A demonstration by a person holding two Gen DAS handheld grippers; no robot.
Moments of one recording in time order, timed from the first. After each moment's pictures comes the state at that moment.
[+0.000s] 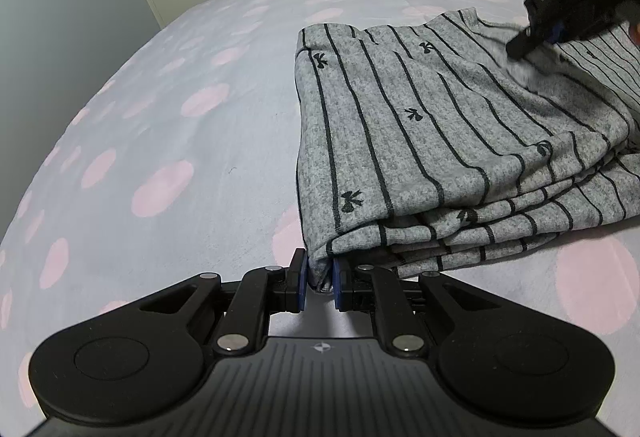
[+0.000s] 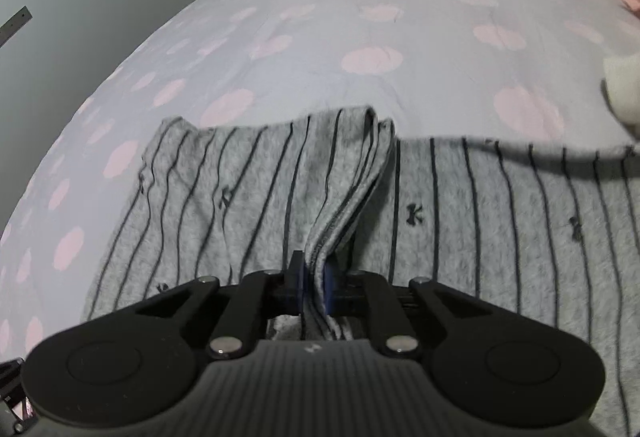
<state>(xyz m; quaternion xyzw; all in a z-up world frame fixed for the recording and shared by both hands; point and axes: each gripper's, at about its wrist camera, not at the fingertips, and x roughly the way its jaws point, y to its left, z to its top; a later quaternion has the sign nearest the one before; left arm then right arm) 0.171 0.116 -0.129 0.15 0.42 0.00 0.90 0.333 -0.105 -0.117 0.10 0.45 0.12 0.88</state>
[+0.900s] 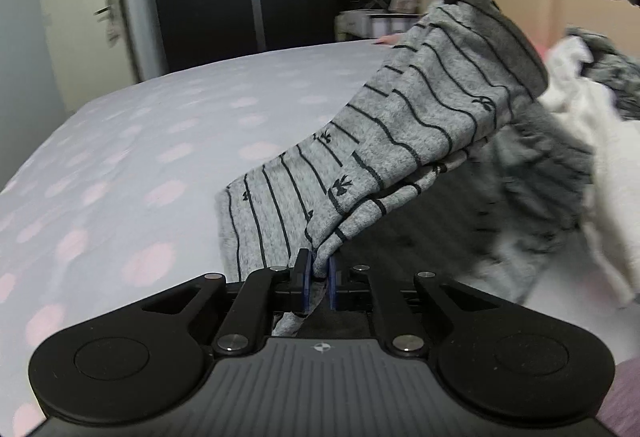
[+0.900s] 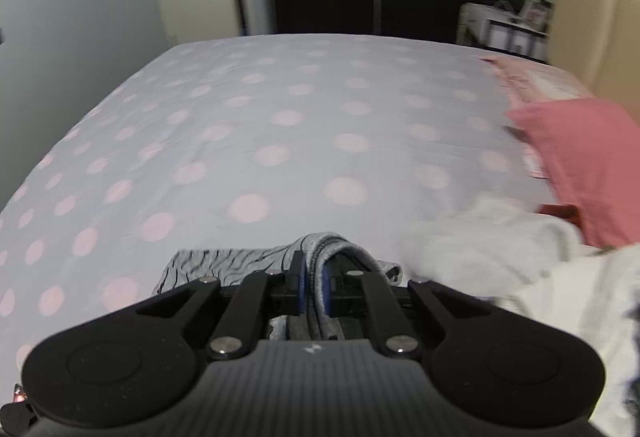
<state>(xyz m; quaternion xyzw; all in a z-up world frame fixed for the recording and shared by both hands) 0.149 -0.027 -0.043 0.11 0.31 -0.19 0.92 0.287 -0.251 0.096 0.02 0.38 0.02 0.92</state>
